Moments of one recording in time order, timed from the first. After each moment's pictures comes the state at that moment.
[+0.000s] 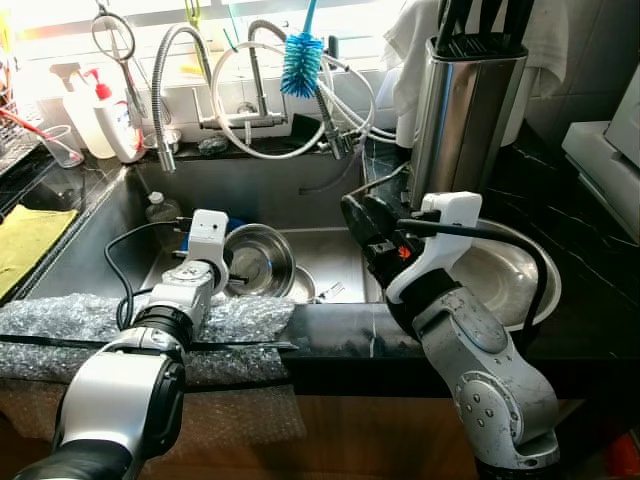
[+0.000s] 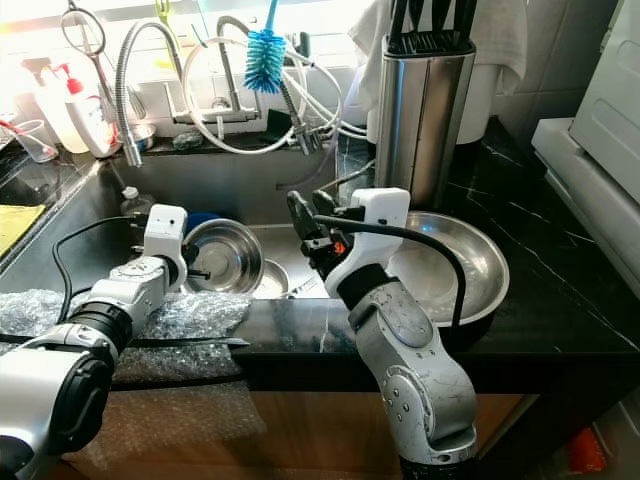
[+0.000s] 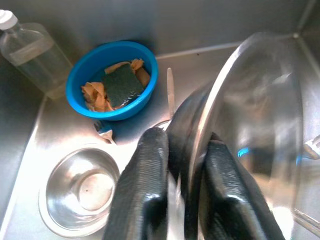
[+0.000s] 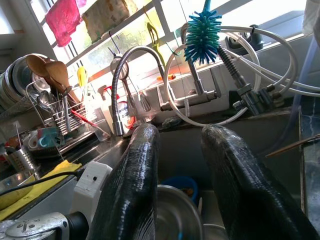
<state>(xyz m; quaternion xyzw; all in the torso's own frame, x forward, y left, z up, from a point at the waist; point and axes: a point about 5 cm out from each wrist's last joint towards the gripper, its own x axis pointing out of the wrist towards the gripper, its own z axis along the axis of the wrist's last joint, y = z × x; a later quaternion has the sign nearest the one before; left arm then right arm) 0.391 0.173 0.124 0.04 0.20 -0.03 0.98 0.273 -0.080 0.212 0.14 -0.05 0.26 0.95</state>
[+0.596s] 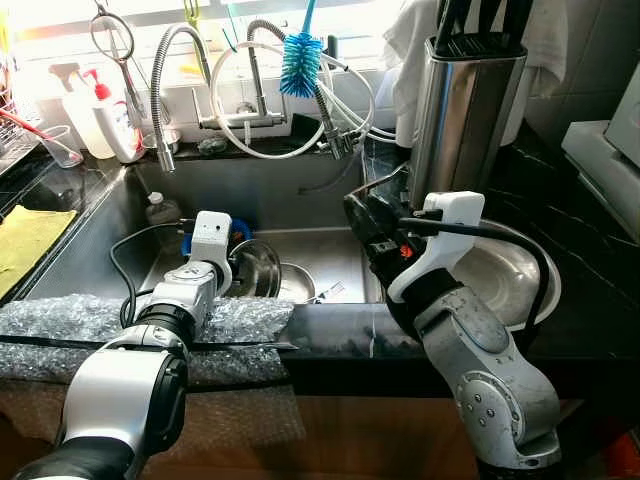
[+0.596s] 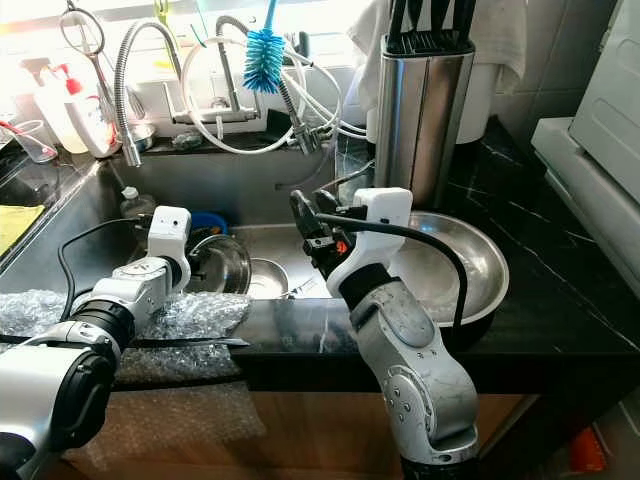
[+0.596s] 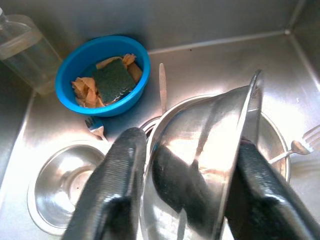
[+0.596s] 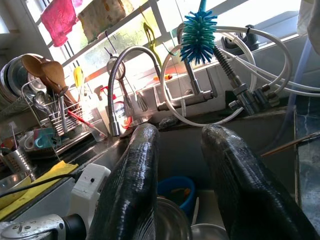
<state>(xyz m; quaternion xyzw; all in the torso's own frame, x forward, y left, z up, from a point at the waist) 0.391 0.171 0.123 0.04 0.21 -0.04 0.98 0.273 -0.081 0.212 0.14 -0.05 0.25 0.96</state>
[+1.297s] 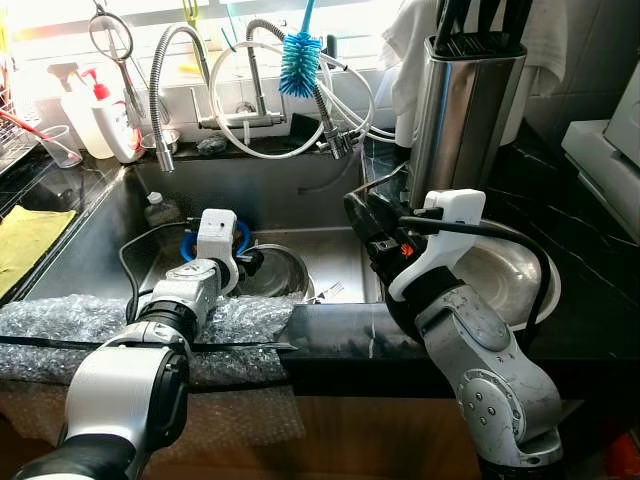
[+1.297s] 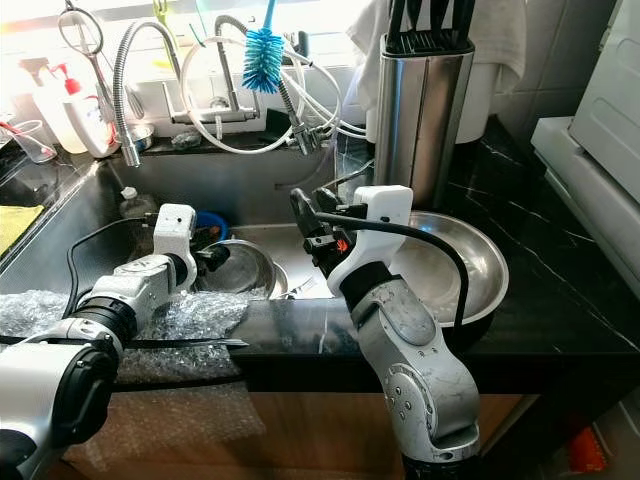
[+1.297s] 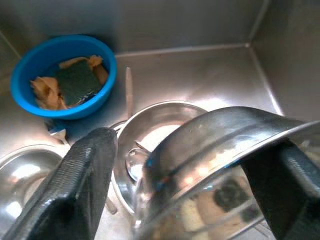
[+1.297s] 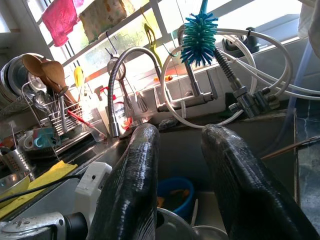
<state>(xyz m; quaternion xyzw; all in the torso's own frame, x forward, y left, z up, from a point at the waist) 0.393 0.163 0.128 -0.02 0.21 -0.09 0.97 0.274 -0.082 0.214 0.14 -0.05 0.26 0.96</state>
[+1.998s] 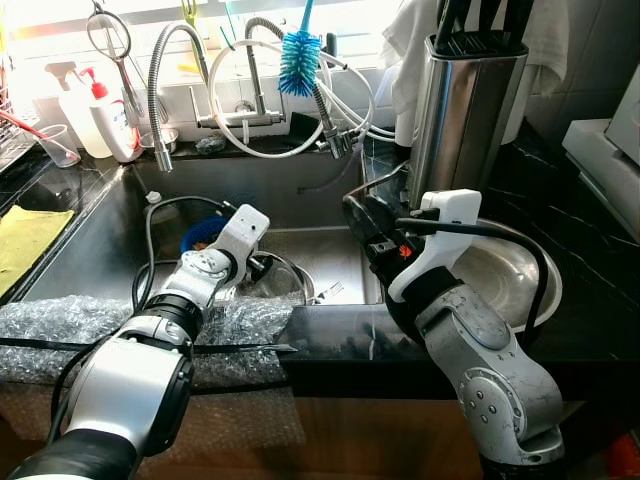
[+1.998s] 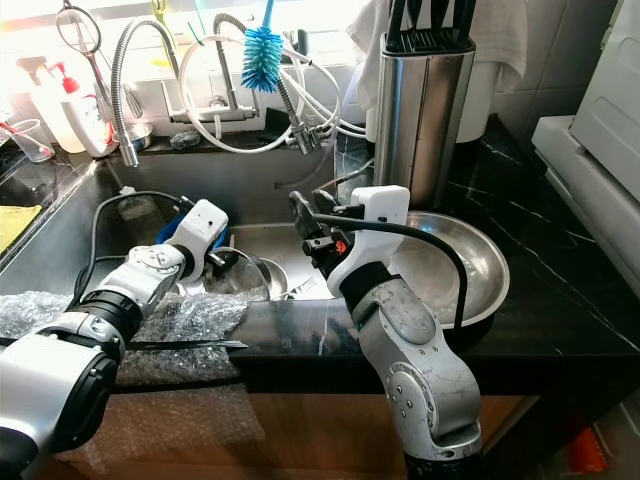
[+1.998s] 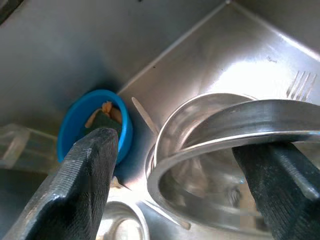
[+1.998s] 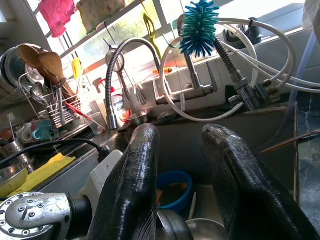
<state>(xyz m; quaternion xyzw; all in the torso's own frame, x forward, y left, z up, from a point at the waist) 0.397 0.144 0.140 0.27 0.17 -0.19 0.93 0.276 -0.081 0.211 0.13 -0.04 0.26 0.96</state>
